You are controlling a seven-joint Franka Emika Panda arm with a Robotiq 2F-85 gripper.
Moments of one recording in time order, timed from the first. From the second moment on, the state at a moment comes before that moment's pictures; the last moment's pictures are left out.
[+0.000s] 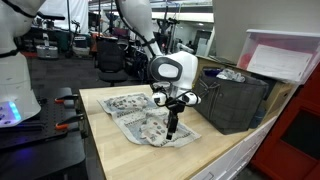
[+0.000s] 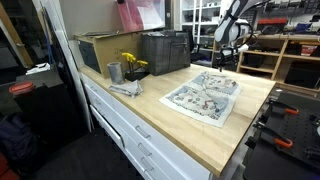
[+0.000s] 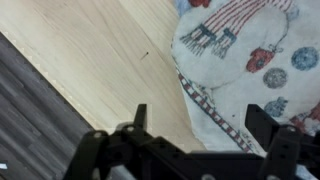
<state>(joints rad) -0.31 0.66 -0.30 -1.90 0.01 2.50 0.17</state>
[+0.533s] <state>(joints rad) -0.39 0.81 -0.25 -1.66 0.12 2.33 0.16</state>
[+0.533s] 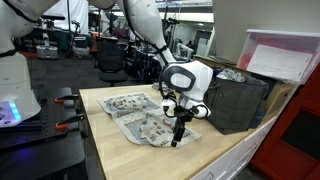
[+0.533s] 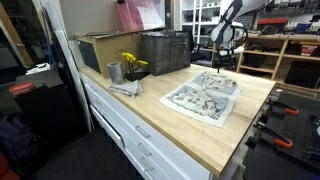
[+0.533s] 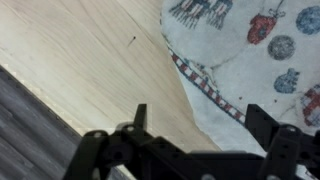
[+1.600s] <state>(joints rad) -0.40 0.97 -0.17 -1.36 0.05 2.32 -0.10</state>
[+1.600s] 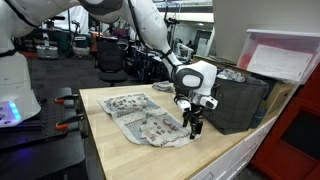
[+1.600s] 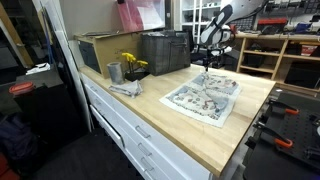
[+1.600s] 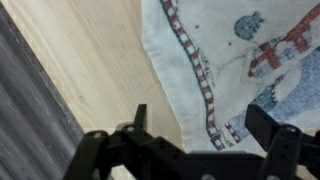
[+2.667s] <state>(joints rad) -0.47 1.20 -0.07 -1.01 0.02 2.23 -0.33</state>
